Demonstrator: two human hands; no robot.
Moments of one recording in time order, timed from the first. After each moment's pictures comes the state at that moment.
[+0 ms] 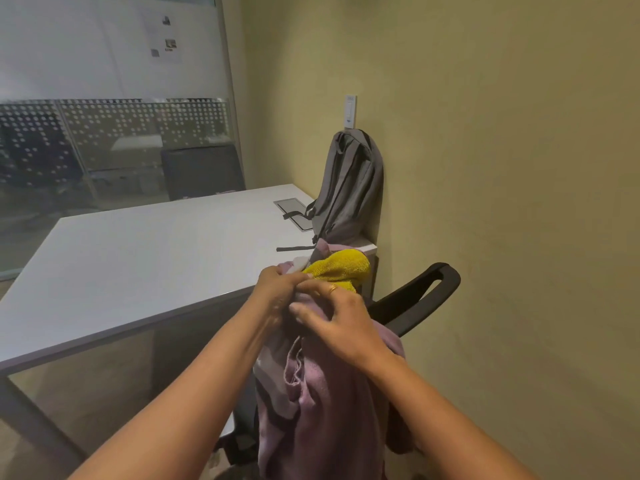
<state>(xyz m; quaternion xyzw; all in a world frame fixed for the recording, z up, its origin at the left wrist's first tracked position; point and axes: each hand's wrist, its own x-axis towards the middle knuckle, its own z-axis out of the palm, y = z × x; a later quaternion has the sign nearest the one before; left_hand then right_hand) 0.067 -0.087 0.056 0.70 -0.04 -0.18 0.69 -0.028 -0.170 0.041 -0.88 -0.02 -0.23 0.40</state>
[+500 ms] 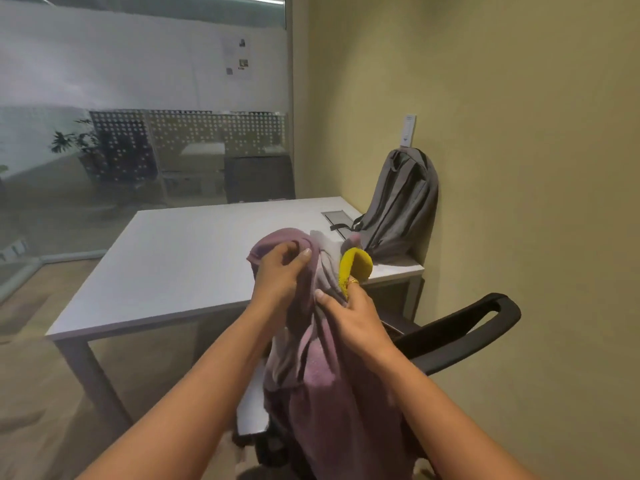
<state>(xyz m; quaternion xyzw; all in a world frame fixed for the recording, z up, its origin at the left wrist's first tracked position) 0.062 -0.026 0.088 0.73 -0.07 -0.01 0.68 0.005 -0.130 0.053 -0.81 0.04 -0.15 0.57</state>
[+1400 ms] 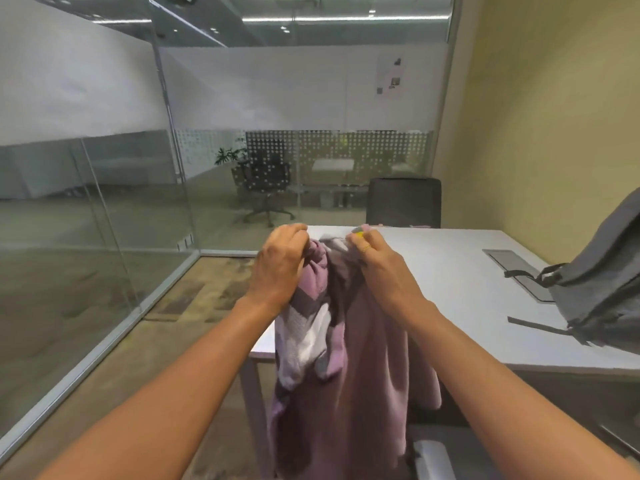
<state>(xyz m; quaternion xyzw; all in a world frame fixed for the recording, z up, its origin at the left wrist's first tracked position) 0.269 0.337 0.105 0.88 -0.16 0.42 0.15 0.281 0.157 0.098 -0.88 -0.27 -0.29 0.25</state>
